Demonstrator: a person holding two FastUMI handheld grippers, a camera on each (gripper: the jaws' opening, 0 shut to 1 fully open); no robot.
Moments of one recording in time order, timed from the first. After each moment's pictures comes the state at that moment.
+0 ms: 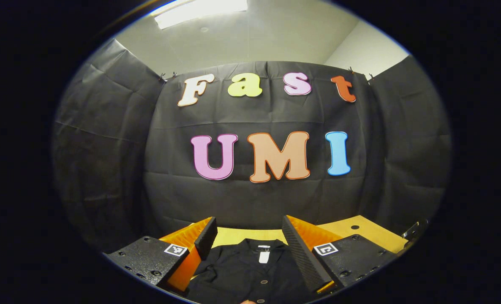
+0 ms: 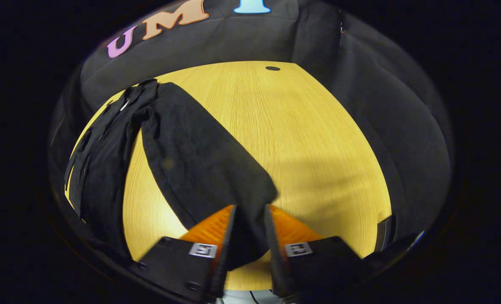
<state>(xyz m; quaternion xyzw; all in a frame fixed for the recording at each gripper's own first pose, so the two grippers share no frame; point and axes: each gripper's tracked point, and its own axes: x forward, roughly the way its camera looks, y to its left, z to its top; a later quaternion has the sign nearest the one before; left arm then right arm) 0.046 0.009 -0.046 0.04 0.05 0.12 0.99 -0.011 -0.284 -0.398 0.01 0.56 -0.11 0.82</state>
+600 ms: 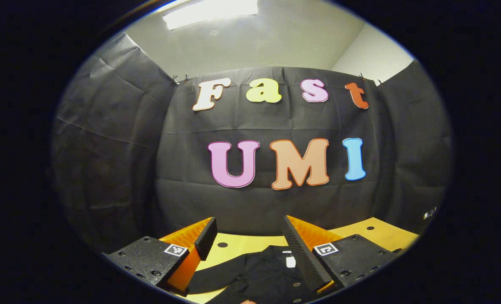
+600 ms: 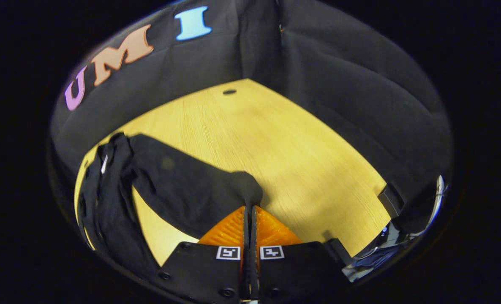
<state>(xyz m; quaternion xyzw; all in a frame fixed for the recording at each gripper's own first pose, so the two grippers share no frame) 0.032 0.126 -0.022 0.05 0.02 0.14 0.99 0.036 -0.260 -0.348 0.13 0.45 -0.24 0.85</state>
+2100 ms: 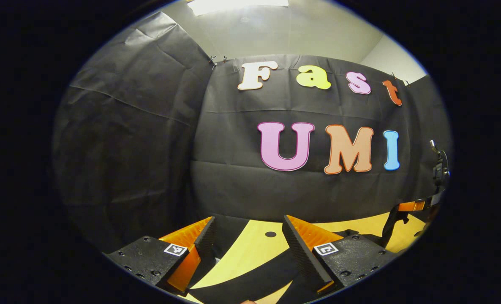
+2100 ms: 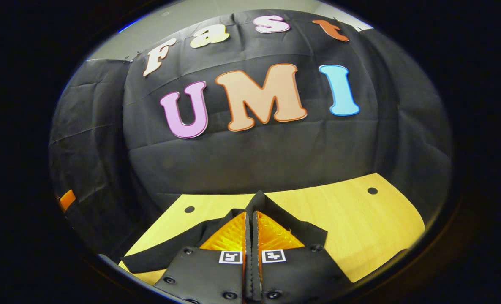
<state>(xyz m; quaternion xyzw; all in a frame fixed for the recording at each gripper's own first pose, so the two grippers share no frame) -0.021 0.340 -0.061 0.03 0.07 0.20 0.98 0.261 0.103 -0.170 0.05 0.26 0.03 0.96</state>
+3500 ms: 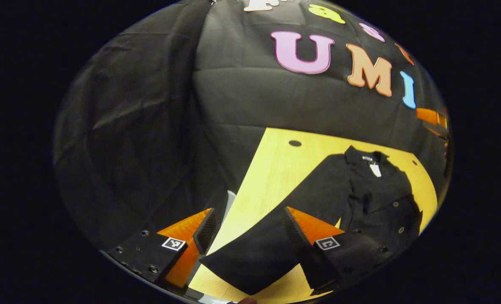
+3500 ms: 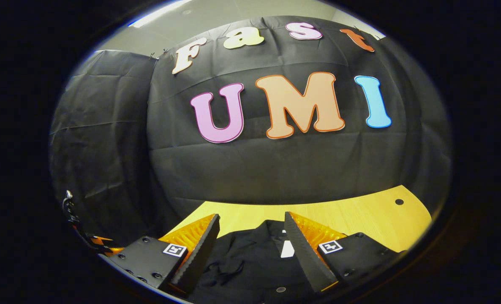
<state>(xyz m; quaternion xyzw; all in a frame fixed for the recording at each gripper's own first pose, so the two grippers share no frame) -0.096 0.395 -0.304 -0.02 0.38 0.20 0.90 0.279 0.181 -0.173 0.03 0.22 0.08 0.97</state>
